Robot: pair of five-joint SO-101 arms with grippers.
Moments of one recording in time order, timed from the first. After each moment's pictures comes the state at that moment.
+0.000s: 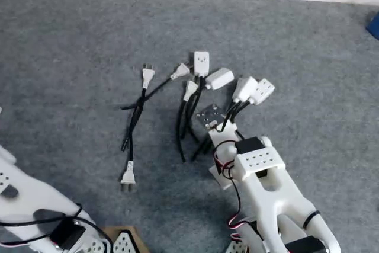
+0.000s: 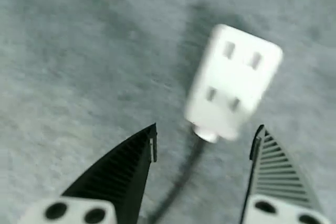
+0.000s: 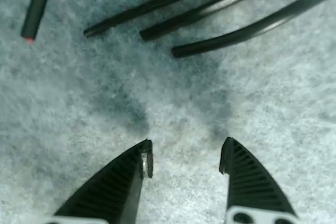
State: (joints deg) left arm -60.4 54.6 -54.5 77.6 -42.5; right arm -22.1 -29.9 62.4 58.0 20.6
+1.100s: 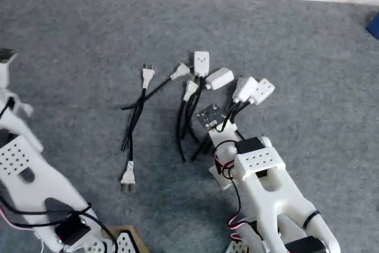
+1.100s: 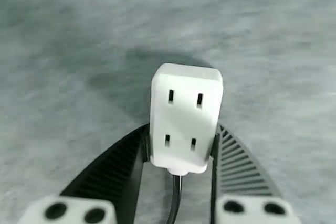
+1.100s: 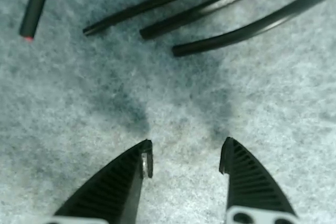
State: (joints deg) left arm -43.3 64.5 -64.7 100.5 -47.8; right arm -22.1 -29.9 62.4 57.9 20.6
